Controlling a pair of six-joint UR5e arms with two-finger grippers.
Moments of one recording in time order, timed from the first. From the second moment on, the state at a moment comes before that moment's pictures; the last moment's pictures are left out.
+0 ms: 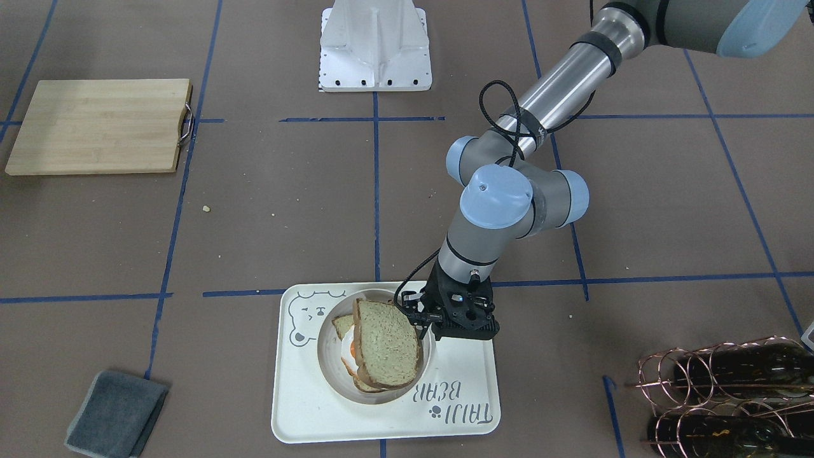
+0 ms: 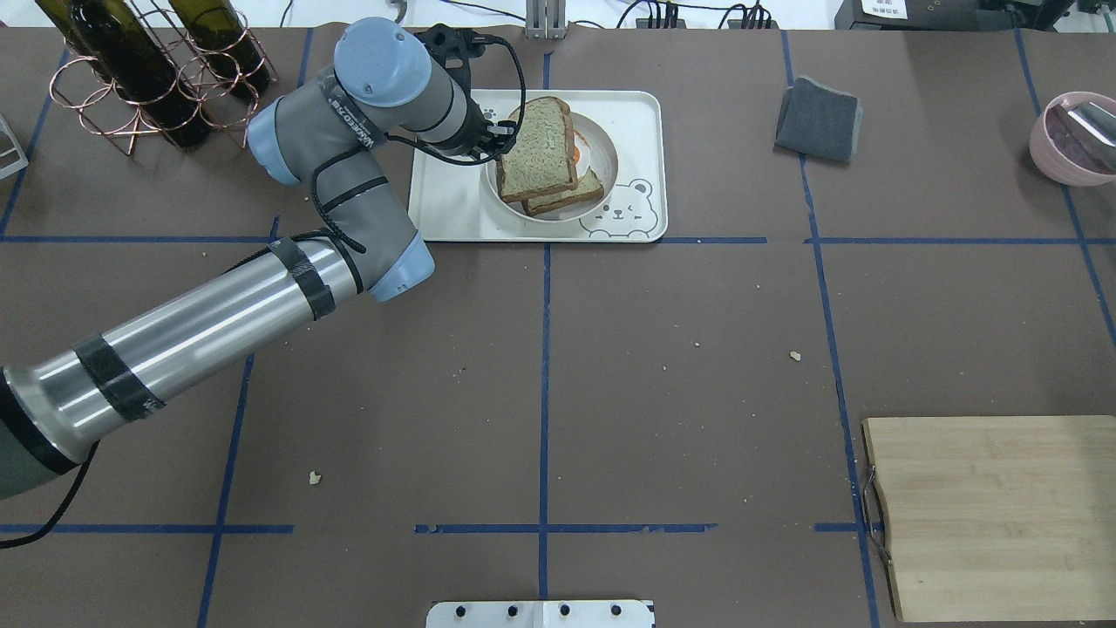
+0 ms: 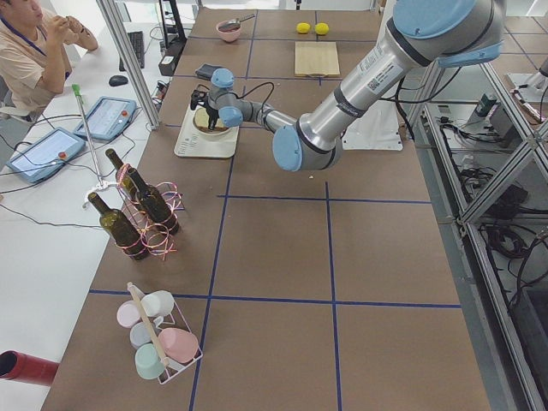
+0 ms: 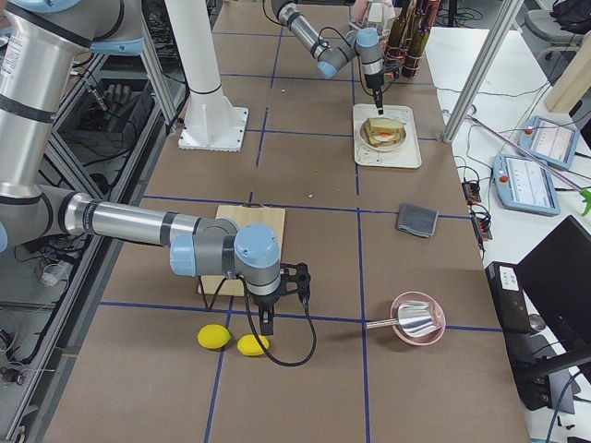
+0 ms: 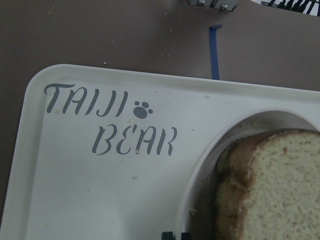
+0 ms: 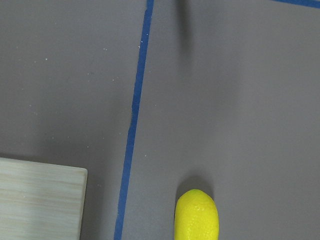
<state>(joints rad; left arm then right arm) -0.76 -2.52 -0.98 -2.25 -1.87 -1.06 1.55 -1.97 1.84 -1.40 2.29 -0.08</state>
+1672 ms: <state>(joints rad) -1.37 -1.49 -1.93 -1.67 -2.31 -0.11 1.56 -1.96 1.84 -1.41 2.38 -0.07</state>
